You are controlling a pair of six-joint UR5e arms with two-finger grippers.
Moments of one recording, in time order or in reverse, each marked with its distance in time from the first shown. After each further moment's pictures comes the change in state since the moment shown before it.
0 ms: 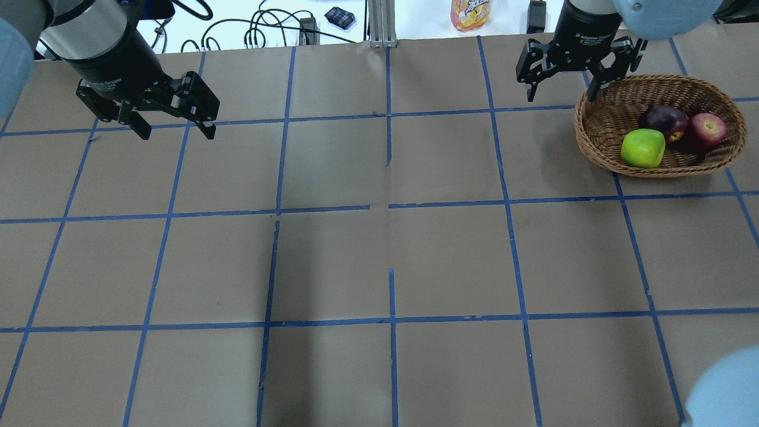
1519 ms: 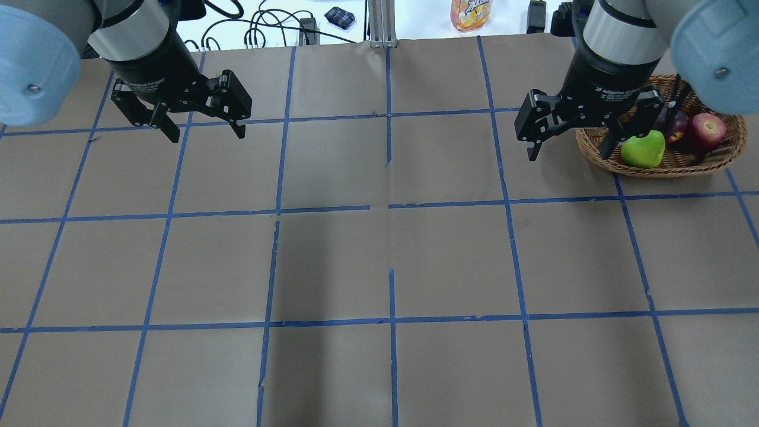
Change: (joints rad) left arm -0.082 -0.024 0.011 0.018 0.005 -0.153; right arm 0.031 -0.284 0.211 0.093 0.025 -0.024
